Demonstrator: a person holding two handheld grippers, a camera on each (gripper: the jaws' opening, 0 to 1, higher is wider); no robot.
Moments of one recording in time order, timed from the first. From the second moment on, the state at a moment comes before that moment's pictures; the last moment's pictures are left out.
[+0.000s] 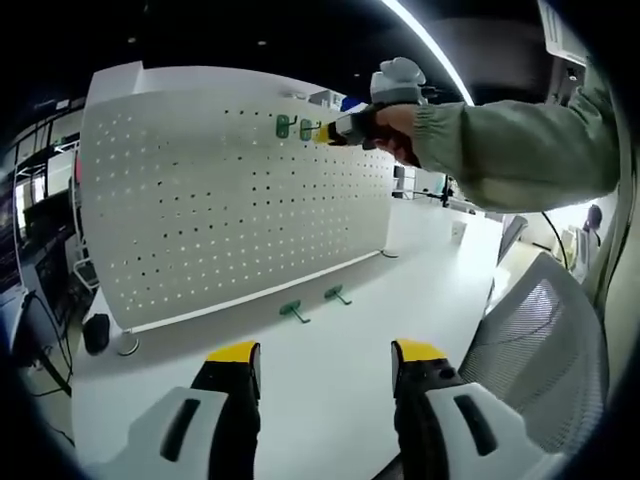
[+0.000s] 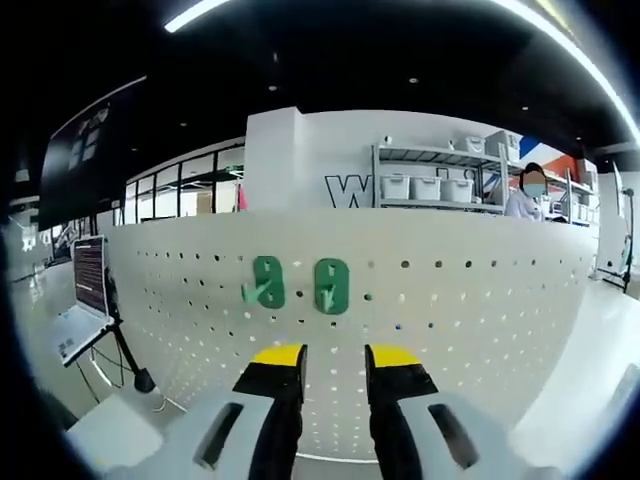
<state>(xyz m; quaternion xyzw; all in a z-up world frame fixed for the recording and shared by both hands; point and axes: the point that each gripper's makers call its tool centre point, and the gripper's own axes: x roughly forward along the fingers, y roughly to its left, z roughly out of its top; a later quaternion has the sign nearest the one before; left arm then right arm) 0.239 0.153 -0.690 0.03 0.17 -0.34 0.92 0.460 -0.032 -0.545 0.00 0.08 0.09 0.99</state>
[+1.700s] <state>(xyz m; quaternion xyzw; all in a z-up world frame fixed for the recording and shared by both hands) 0.226 0.146 -0.679 0.06 0.17 -0.34 0.92 0.303 -0.023 -0.682 0.00 0.24 0.19 0.95</state>
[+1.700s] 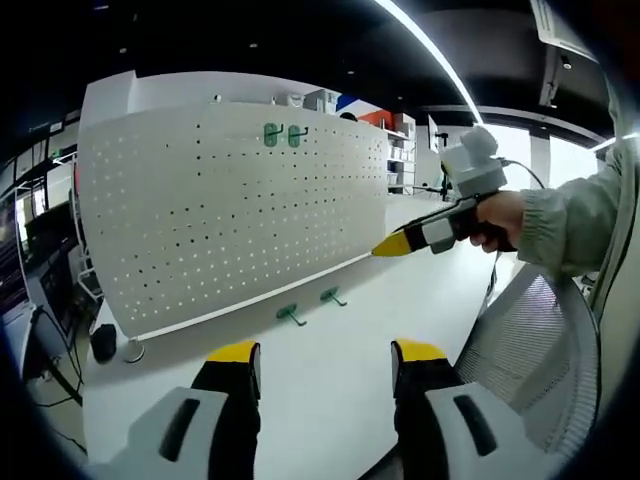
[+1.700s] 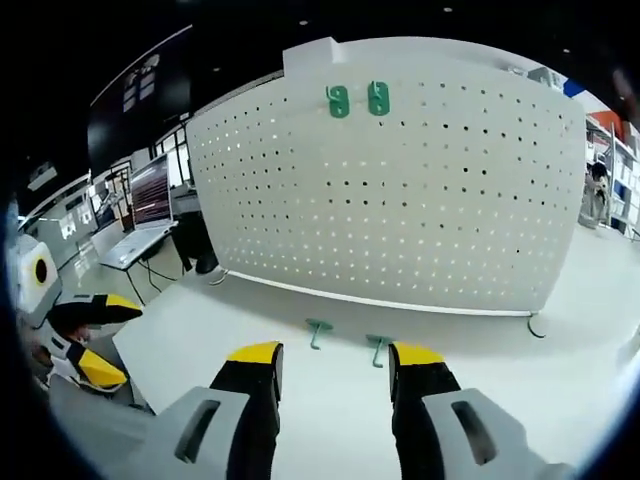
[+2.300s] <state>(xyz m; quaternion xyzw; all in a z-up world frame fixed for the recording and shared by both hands) 0.224 0.146 -0.682 0.05 0.17 -0.33 0.92 0.266 -0.024 -0.693 0.02 0.26 0.21 0.94</state>
